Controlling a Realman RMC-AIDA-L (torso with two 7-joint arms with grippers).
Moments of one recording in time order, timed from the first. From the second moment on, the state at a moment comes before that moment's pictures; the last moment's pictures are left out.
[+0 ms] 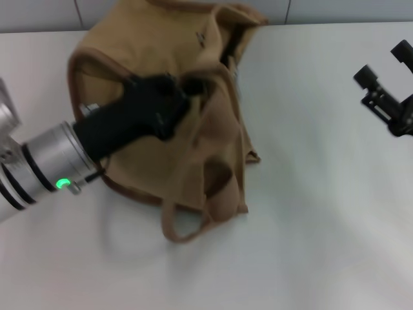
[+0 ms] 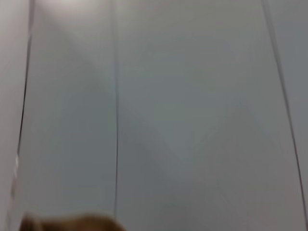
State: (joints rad) left arm -0.57 -2.08 1.04 0.15 1.20 1.54 -0.81; right arm 0.37 2.09 -0.32 -0.10 -1.56 -1.73 0.50
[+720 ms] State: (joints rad) left arm -0.62 -2.08 1.05 0.02 1.20 1.55 -0.74; right arm 0.44 2.09 -0.31 0.36 -1.56 -1.52 -0.66
